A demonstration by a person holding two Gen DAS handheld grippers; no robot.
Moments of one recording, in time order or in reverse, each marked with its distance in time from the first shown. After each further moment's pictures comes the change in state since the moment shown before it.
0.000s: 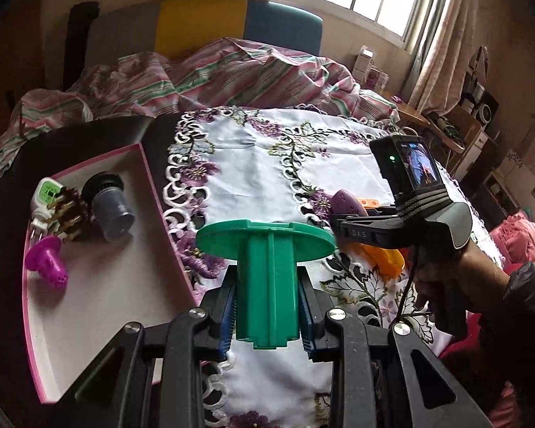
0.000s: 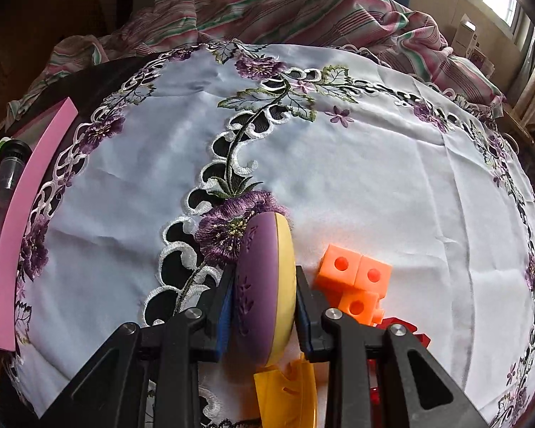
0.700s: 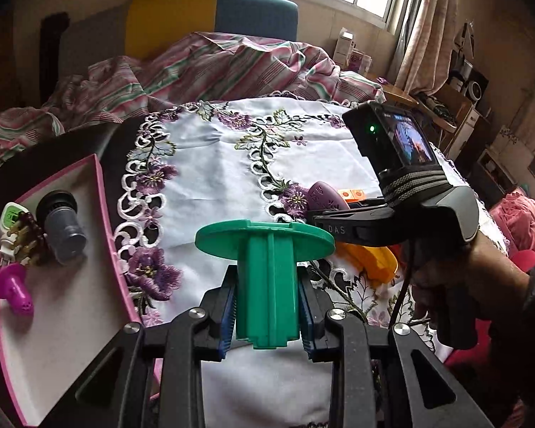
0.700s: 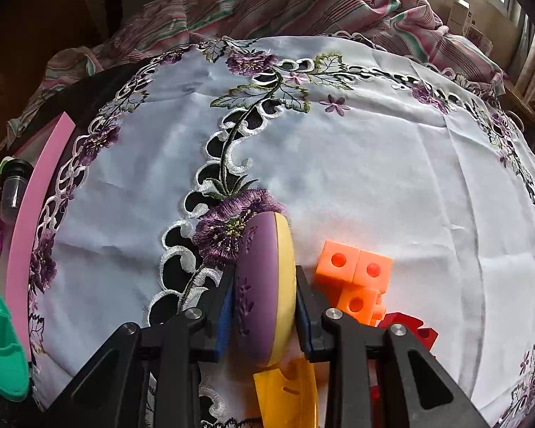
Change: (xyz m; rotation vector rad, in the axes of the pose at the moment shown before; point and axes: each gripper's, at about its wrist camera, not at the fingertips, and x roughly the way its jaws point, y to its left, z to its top) left arm 0.036 -0.043 0.009 0.100 0.023 -0.014; right arm 0.002 -0.009 0.001 0.061 0.025 0.048
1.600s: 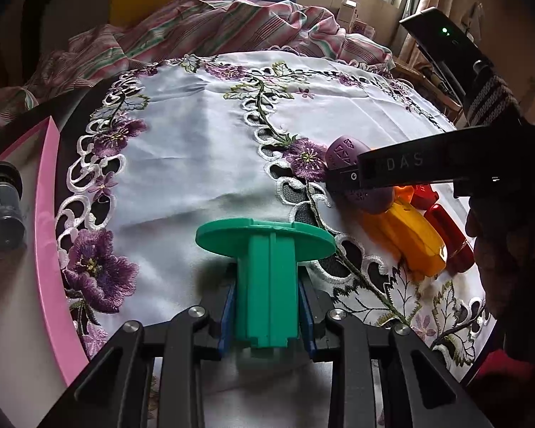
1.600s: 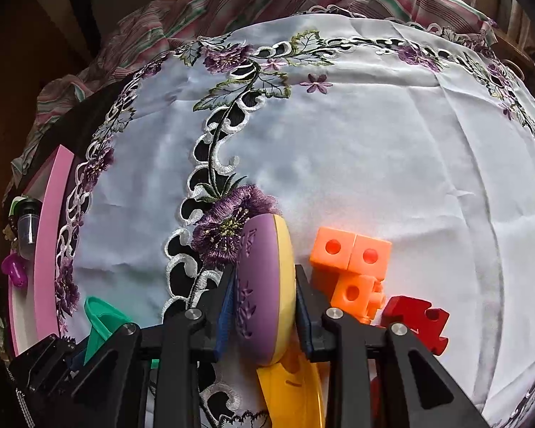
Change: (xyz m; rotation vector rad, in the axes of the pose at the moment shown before) left arm 0.087 0.001 -0.010 0.005 0.116 -0.022; right arm 0.001 -0.020 0.002 0.167 0.065 0.108
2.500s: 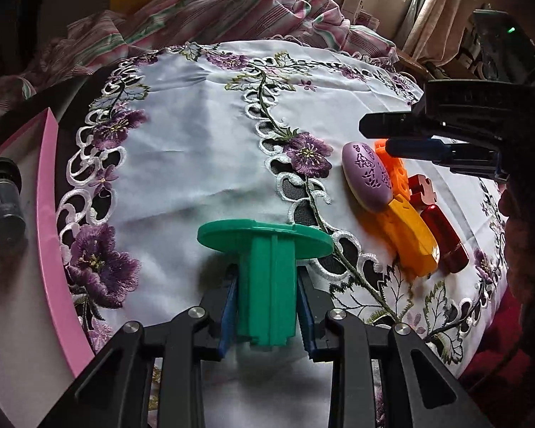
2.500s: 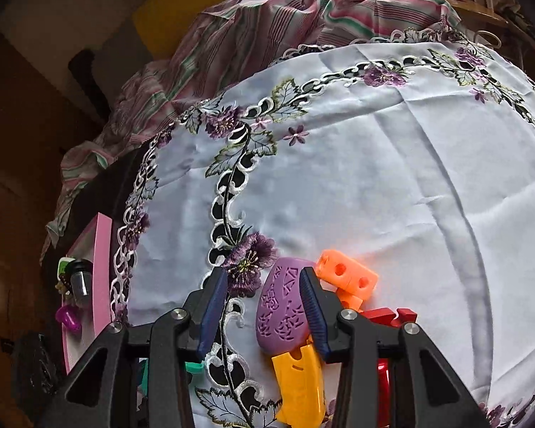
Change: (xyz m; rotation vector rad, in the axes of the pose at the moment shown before) left arm -0.005 0.002 0.005 -0.027 0.069 -0.021; right arm -0.044 -0.024 0.002 0.166 -0.117 0.140
